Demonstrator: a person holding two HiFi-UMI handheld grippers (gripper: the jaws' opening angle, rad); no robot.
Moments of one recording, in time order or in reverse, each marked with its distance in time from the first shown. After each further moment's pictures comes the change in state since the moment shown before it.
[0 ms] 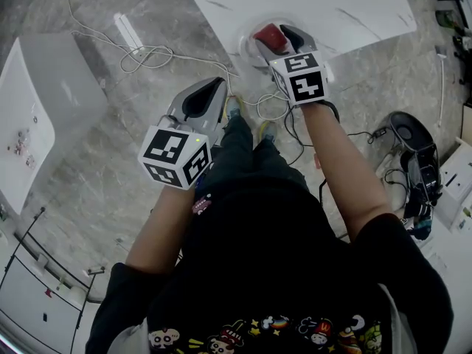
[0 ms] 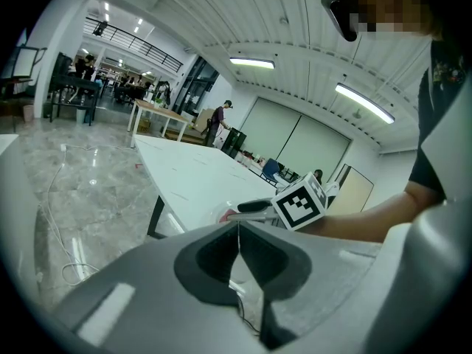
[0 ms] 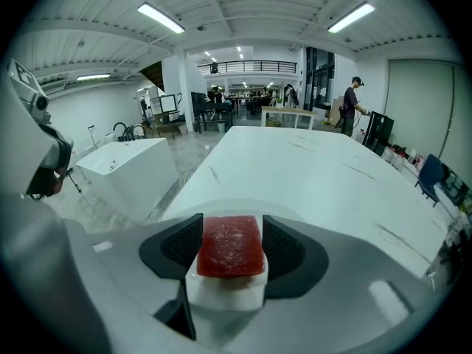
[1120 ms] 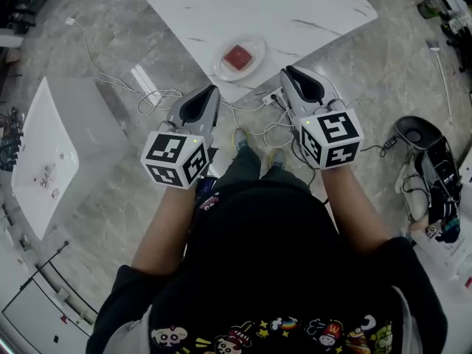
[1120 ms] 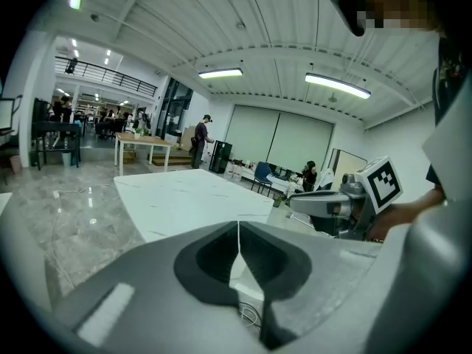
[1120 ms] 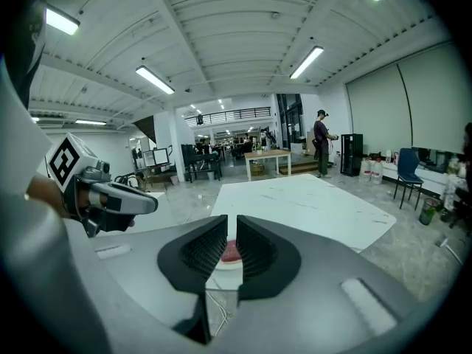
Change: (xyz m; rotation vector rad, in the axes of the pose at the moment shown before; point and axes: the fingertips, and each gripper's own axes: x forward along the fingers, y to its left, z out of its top) left arm -0.016 -0.118 0.040 0.232 -0.063 0.003; right arm -0.257 -0.016 0.008 0.159 -0.380 -0.057
